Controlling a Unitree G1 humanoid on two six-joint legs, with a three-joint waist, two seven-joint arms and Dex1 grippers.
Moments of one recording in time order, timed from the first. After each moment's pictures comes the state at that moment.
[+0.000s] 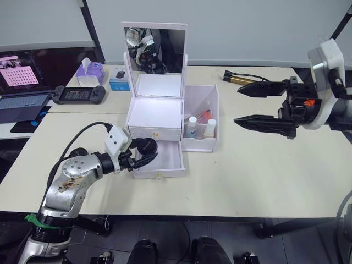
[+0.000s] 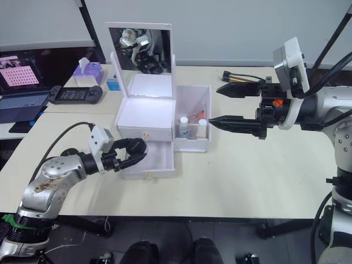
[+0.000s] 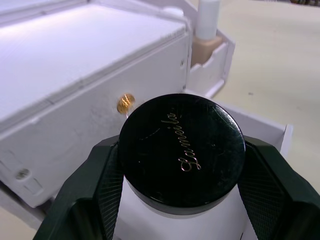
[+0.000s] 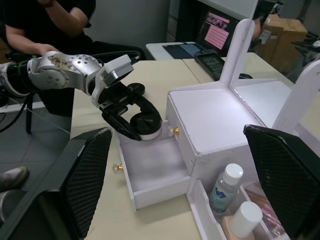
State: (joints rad) left arm -0.27 0.63 0.01 -0.20 -0.41 0.43 -0.82; right arm -0.73 -0.95 -0.21 -0.25 0.82 0.87 1.14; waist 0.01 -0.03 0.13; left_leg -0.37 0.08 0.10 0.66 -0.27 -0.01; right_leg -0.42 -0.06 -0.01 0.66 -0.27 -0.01
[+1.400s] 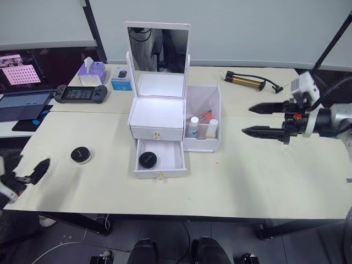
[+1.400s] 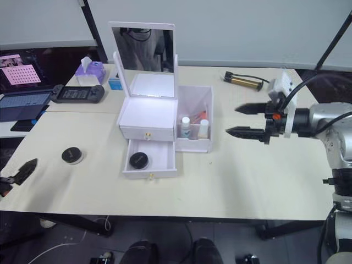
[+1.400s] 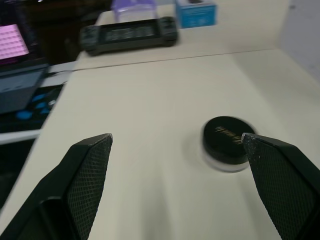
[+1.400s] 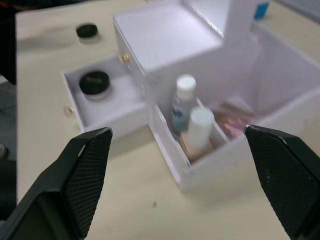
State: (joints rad) left arm 0.12 0.74 0.77 0.18 -0.47 0.23 -0.75; right arm -0.68 -1.00 -0.02 0.14 0.54 0.59 1.26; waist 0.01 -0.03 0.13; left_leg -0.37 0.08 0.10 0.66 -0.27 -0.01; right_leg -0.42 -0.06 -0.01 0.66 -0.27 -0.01
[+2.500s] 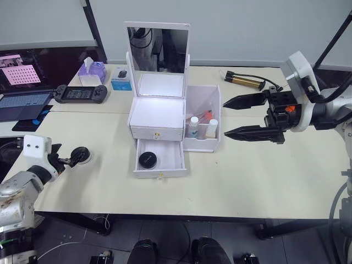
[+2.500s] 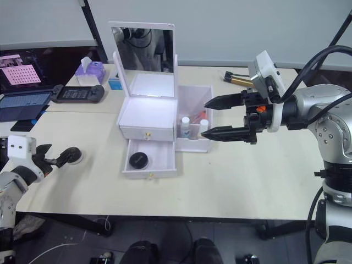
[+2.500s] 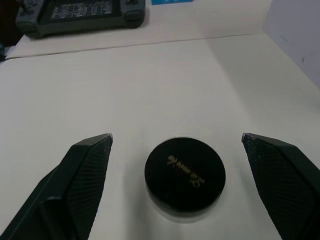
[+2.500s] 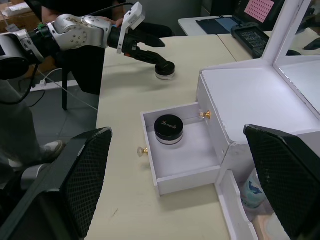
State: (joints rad) left arm -0.17 0.71 0.43 0.18 -0.36 0.38 -0.59; right arm -0.83 -0.94 -0.05 -0.18 0.73 0.87 1.28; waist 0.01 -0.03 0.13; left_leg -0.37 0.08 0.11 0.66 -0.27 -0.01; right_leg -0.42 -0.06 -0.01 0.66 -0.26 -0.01
